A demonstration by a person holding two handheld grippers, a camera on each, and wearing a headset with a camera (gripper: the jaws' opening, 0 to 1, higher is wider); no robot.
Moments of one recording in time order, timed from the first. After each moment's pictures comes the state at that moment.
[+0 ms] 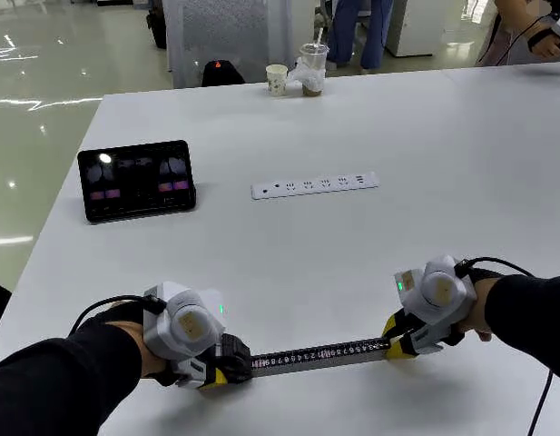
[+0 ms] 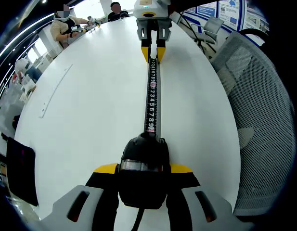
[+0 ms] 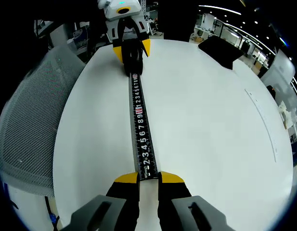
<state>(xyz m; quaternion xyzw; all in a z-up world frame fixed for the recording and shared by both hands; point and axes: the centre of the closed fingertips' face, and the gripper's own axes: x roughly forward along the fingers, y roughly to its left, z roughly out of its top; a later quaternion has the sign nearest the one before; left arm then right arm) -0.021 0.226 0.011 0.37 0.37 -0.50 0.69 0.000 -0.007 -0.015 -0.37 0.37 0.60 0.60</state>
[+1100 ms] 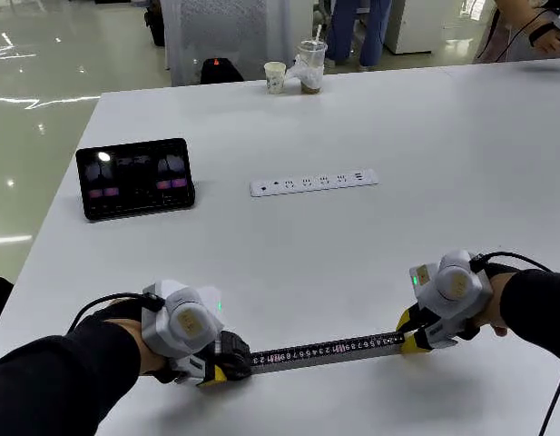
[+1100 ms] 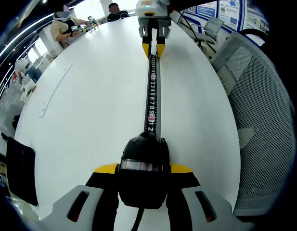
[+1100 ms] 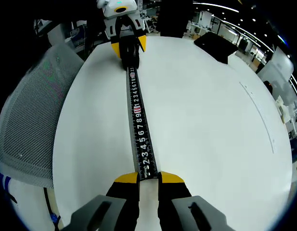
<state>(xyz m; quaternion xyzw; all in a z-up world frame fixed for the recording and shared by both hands) -0.021 0.226 0.011 0.37 0.37 -0.50 0.69 0.003 -0.029 -0.015 -0.37 0.38 0.59 0.61</state>
